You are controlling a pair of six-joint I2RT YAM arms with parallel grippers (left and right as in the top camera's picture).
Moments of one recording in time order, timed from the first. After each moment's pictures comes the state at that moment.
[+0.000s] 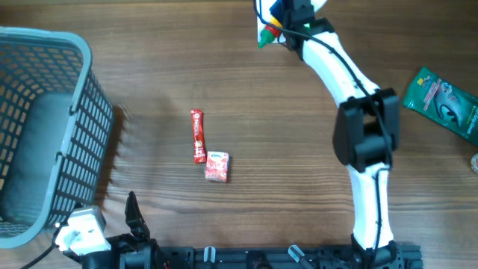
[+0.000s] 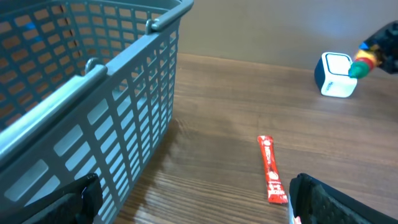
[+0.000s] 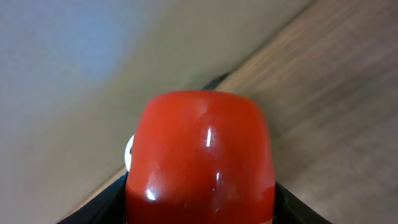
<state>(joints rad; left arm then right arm) 0.01 0.01 0.83 -1.13 -0.15 -0.10 0.31 2.41 2.10 -0.31 0.29 0.91</state>
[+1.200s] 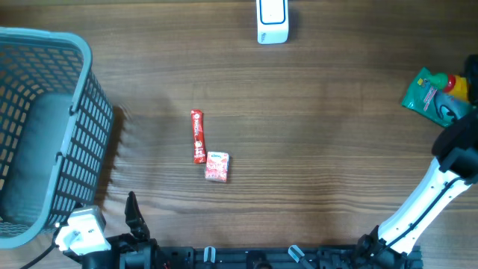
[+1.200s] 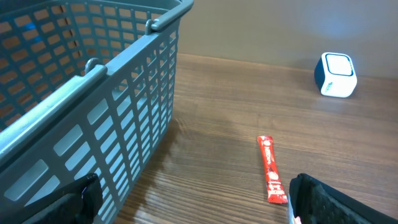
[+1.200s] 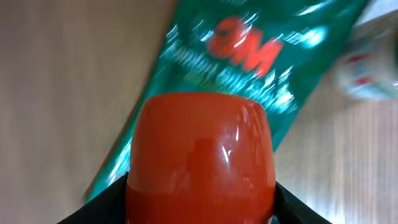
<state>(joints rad) 0.01 0.01 0.83 -1.13 -0.15 -0.10 -0.55 2.40 2.32 -1.35 0.34 1.12</state>
